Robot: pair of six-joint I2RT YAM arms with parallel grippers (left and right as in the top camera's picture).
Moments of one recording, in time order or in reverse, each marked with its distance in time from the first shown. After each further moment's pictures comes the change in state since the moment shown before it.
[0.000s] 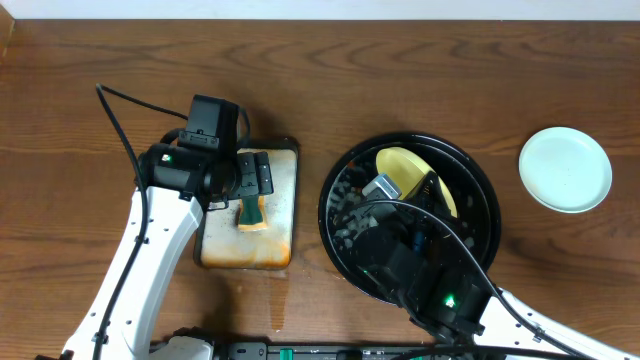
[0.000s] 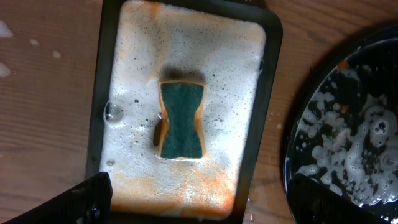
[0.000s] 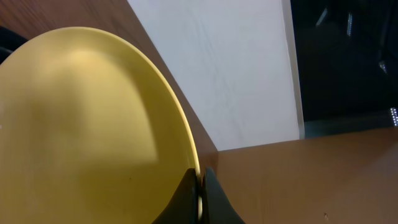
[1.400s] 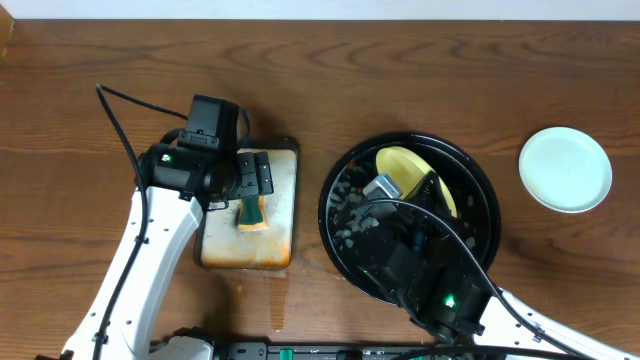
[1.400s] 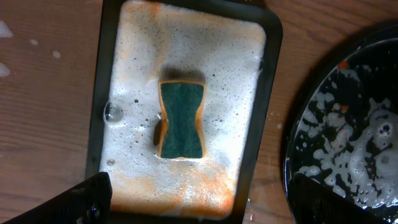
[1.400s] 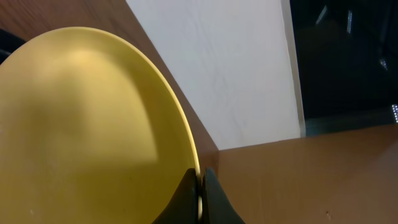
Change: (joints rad) left arm 0.000 0.000 0.000 0.000 0.000 0.000; right arm -0.001 0.000 0.000 0.000 0.003 0.017
